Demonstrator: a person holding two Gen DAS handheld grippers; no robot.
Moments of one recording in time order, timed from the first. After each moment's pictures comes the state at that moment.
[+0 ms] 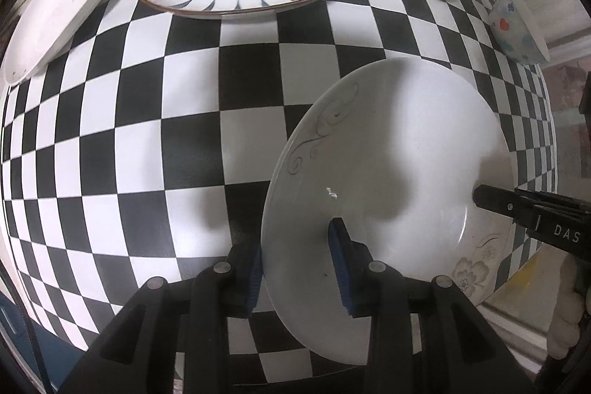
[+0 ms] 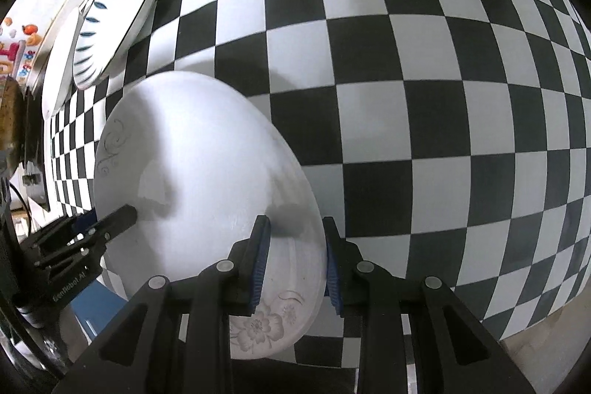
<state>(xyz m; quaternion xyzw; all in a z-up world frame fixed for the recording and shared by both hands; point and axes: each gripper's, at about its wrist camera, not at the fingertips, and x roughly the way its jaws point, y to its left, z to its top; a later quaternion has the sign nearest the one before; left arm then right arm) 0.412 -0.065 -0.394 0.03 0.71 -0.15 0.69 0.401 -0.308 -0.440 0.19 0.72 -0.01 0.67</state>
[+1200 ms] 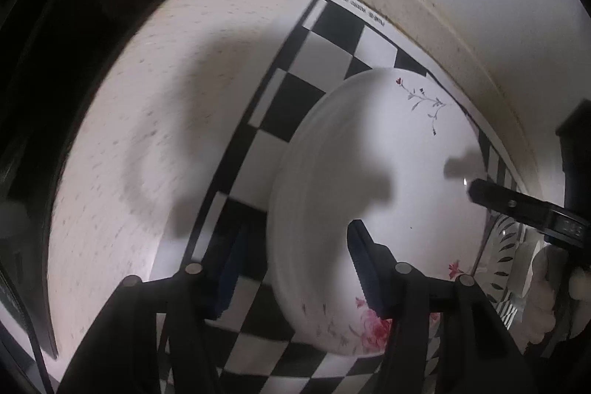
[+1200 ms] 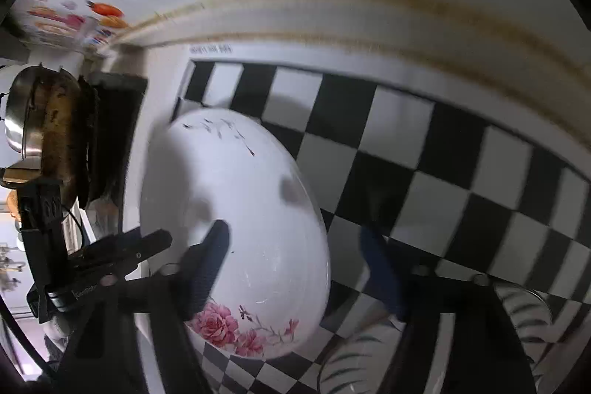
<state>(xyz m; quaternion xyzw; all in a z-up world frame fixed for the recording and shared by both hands) 0.634 0.233 -0.389 -0.19 0.66 -0.03 0.72 0.757 -0.040 -0.444 0.11 0.70 0.20 0.67</state>
